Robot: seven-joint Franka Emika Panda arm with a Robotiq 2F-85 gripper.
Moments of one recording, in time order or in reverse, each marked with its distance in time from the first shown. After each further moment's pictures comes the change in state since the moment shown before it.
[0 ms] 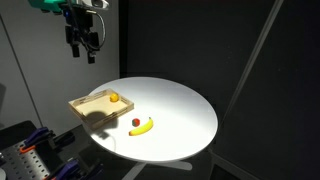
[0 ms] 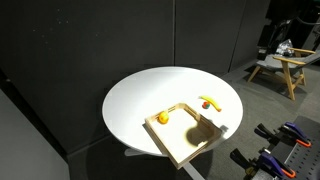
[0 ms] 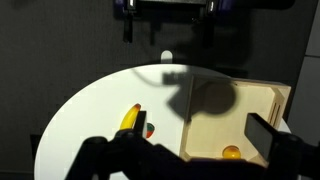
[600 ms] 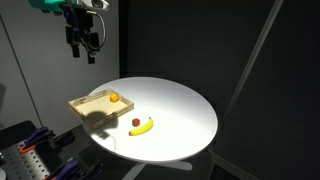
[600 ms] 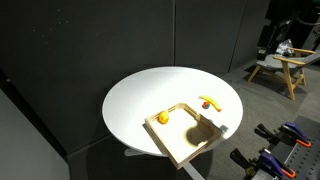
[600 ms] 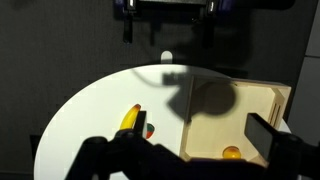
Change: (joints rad) arm 0.000 0.004 0.000 0.000 0.000 0.001 0.000
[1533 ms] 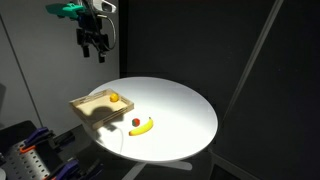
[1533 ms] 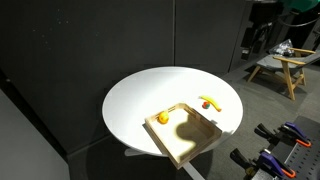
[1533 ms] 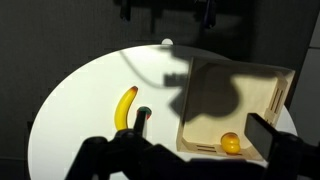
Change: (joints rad) arm 0.011 0.132 0.019 0.075 0.001 0.088 0.004
